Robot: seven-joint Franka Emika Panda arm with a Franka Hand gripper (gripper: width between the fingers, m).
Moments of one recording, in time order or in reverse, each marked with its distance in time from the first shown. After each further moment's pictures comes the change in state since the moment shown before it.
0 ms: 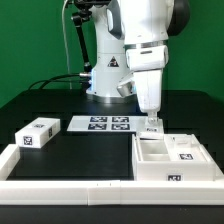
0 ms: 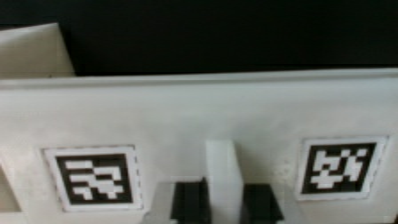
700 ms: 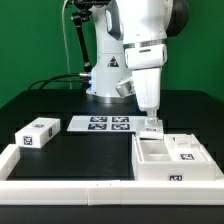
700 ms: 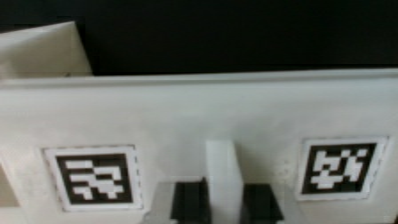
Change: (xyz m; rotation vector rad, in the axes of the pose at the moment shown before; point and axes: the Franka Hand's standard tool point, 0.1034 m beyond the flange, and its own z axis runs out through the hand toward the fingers) arm -0.001 0.006 -0.002 -0.032 0.011 0.002
